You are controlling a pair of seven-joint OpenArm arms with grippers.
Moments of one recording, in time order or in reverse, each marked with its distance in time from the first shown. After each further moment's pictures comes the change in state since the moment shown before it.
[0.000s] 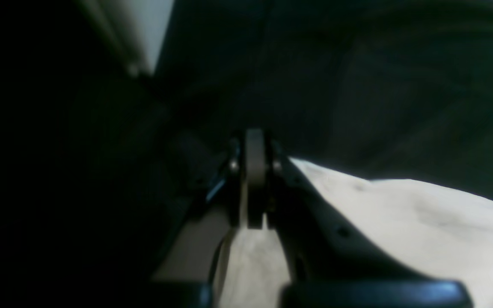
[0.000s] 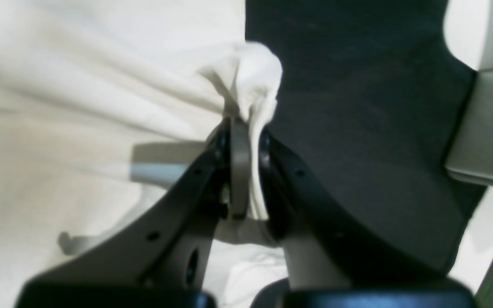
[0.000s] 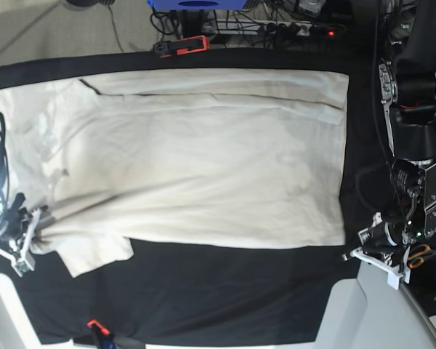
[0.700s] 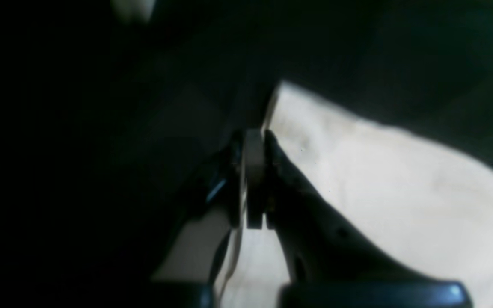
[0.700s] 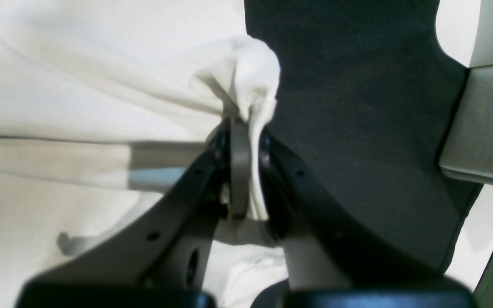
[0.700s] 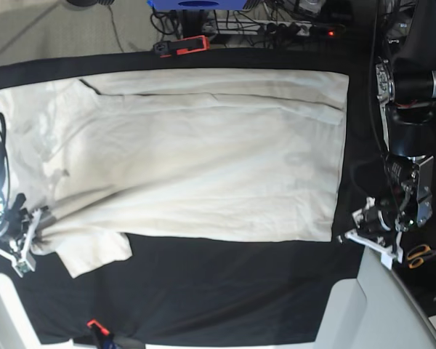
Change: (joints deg) left arm -0.1 0.8 -0.1 -8.5 -0.1 0.0 -0.3; right arm 0.0 -0.3 0.0 0.0 0.0 -0.3 0.1
